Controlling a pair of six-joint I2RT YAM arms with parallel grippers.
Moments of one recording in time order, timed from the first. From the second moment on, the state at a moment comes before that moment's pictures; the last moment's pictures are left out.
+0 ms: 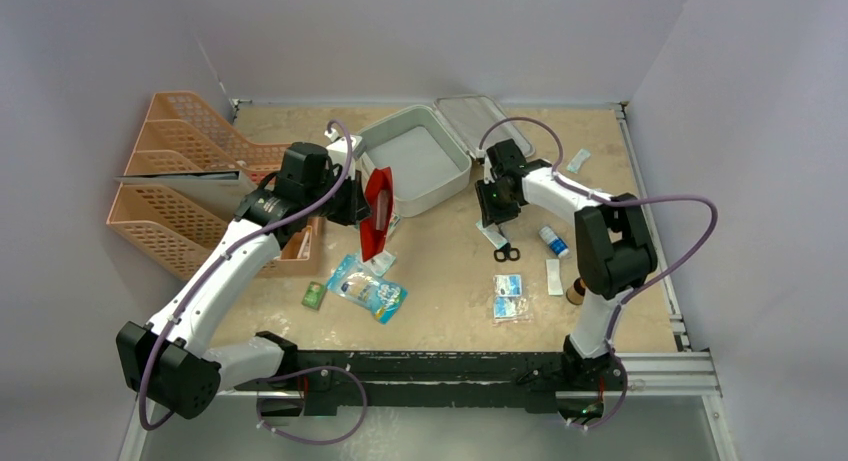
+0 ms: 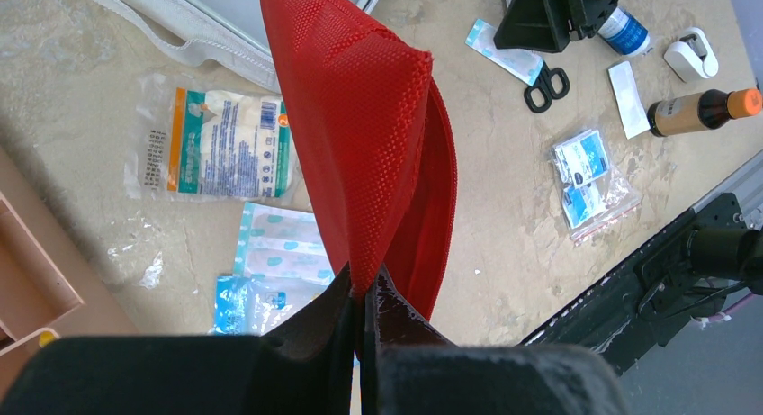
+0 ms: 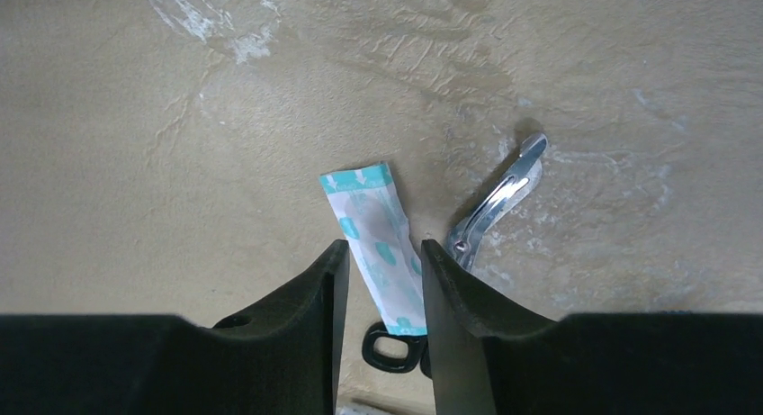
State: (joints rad) left arm -0.41 1.18 1.11 -0.63 0.28 -0.21; right arm 0.37 1.84 1.26 -0.60 -0.07 0.13
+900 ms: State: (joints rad) left arm -0.41 1.18 1.10 -0.63 0.28 -0.21; right arm 0.36 1.80 1.27 -0.59 -0.15 0.11
